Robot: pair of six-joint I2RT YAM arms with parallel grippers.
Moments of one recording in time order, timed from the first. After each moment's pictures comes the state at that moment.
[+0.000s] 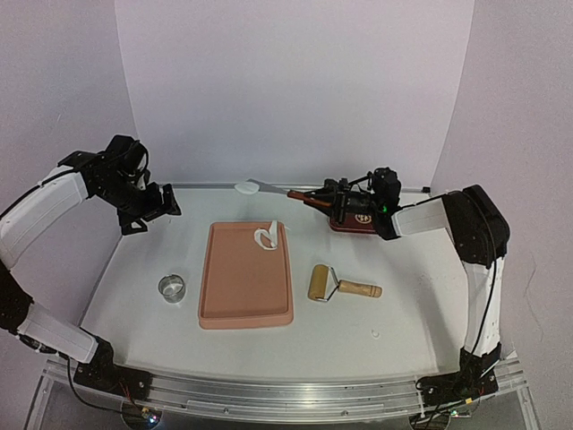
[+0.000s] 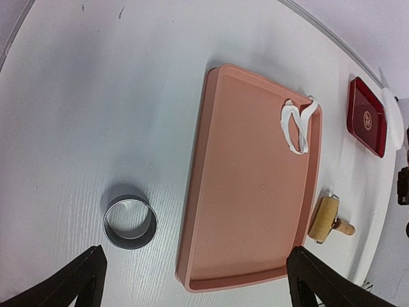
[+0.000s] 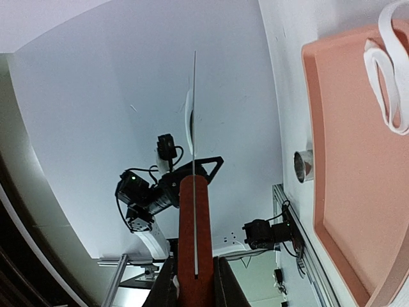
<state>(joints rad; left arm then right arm) -0.34 1.34 1.33 -0.99 0.08 -0.65 0.41 2.15 1.33 0.90 -1.08 1.81</state>
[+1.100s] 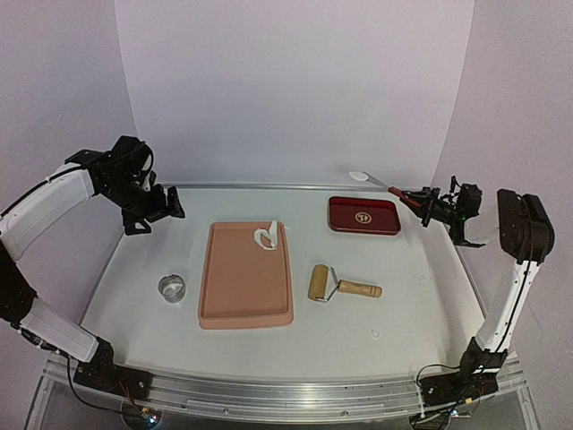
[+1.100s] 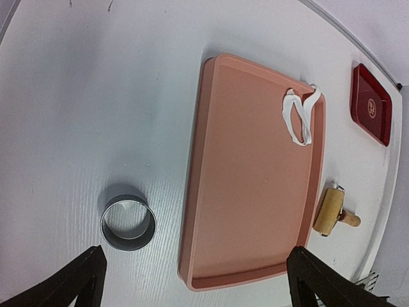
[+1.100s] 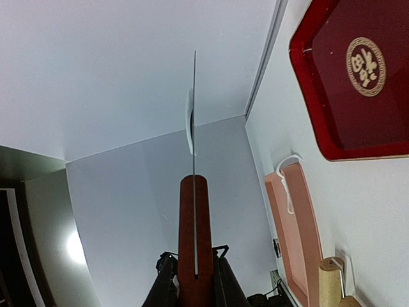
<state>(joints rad) -0.34 1.39 1.35 -0.99 0.11 -0.61 -0.16 2.02 1.05 0.90 -1.13 1.71</state>
